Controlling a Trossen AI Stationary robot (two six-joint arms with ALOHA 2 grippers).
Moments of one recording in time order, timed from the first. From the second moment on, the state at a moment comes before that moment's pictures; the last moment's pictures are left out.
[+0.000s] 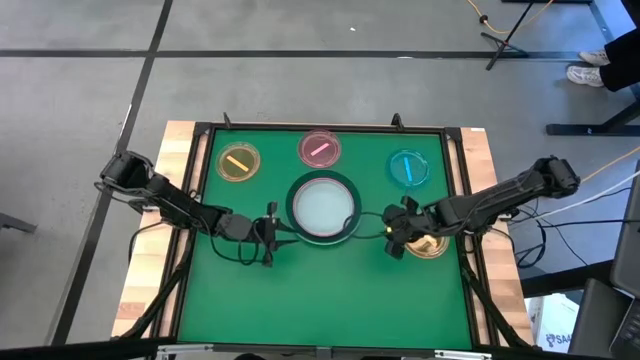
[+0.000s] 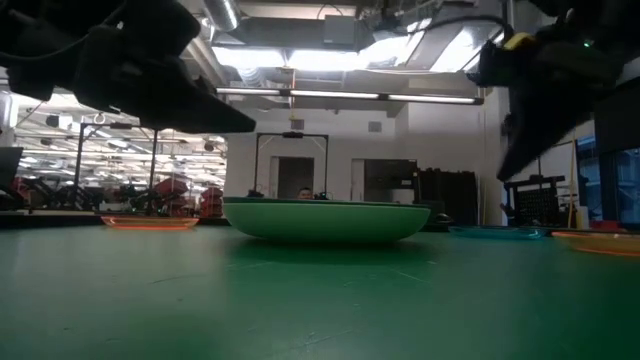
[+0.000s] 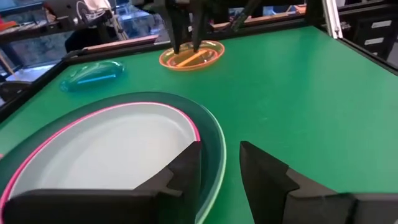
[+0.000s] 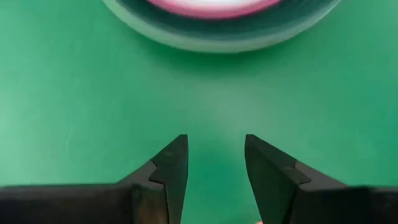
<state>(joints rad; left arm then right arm) -0.32 1.45 0.36 0.80 -0.36 0.04 0.31 1.24 0.71 -0.55 0.24 0.63</state>
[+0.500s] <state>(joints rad) -0.31 1.45 0.36 0.79 -0.40 0.03 0.41 1.29 0.70 -0.84 0.12 1.02</state>
